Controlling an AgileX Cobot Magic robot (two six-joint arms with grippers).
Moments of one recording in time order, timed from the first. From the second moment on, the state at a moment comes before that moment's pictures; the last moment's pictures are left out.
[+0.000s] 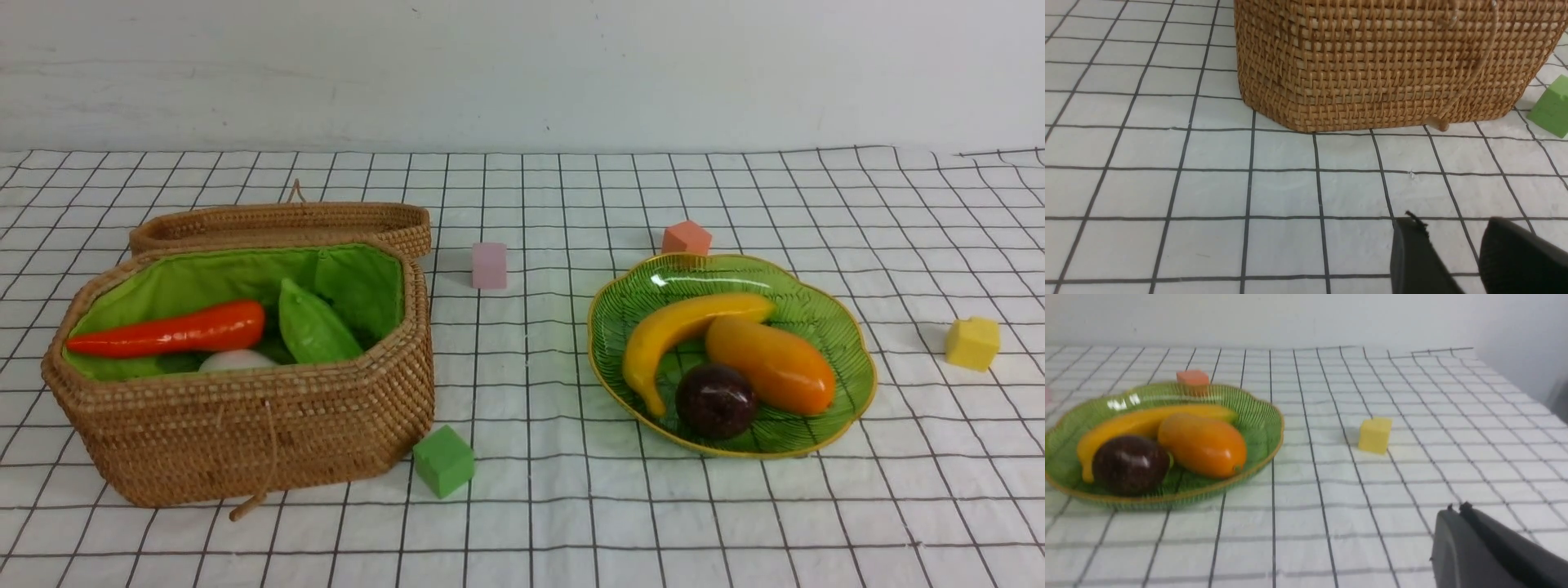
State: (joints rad) right arm -0.03 0.00 -0.03 -0.20 0.28 0.14; left arm -0.09 -0.01 0.03 0.00 0.42 -0.11
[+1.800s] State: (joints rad) right arm -0.04 -0.01 0.01 -0.25 0.44 0.11; left arm -0.09 -0.01 0.03 0.00 0.42 -0.11
